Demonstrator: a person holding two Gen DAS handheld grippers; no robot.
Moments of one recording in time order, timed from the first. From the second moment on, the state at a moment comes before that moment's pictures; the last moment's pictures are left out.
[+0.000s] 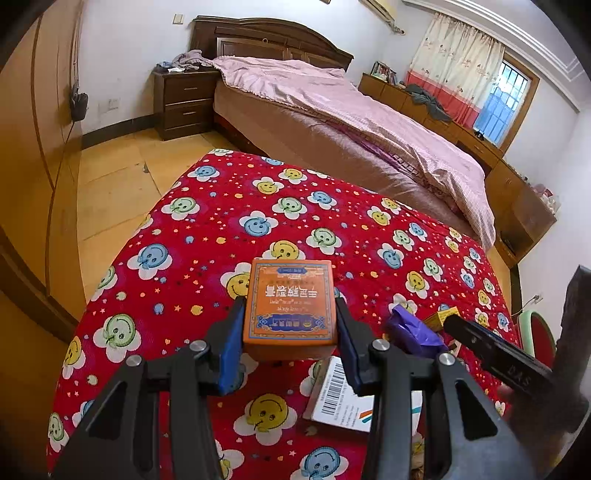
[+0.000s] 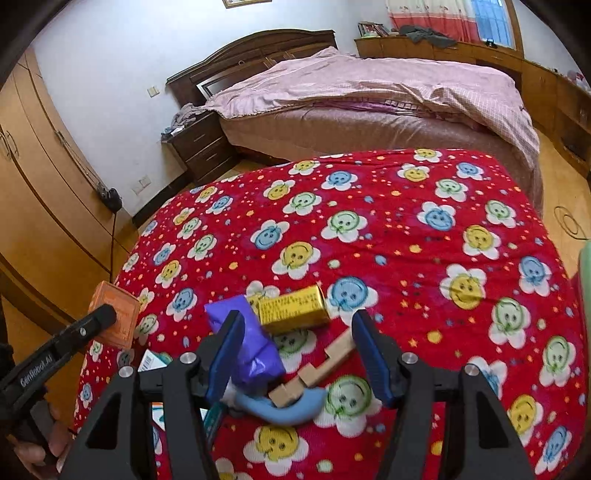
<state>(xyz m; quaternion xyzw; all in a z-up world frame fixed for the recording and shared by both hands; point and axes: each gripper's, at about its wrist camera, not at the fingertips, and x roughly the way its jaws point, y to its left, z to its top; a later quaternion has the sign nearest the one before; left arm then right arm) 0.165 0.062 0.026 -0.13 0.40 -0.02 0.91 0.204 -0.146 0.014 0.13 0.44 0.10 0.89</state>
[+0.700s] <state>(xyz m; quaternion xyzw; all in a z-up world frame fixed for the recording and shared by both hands) 0.136 0.041 0.046 -0.13 0.39 -0.05 0.91 0.178 -0.153 0.041 0.13 0.41 0.12 0.90</state>
